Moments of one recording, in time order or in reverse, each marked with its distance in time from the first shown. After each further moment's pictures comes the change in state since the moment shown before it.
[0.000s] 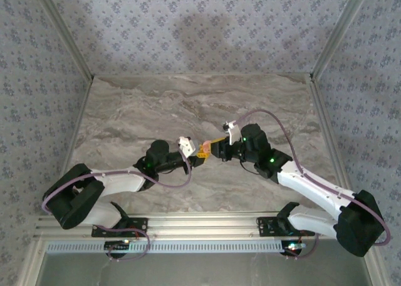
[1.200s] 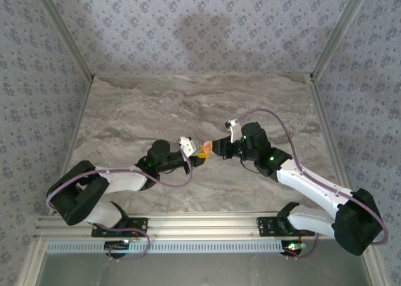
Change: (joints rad) left arm 0.005 0.041 0.000 0.034 0.012 -0.001; right arm -0.028 0.021 0.006 -0.005 0.007 0.061
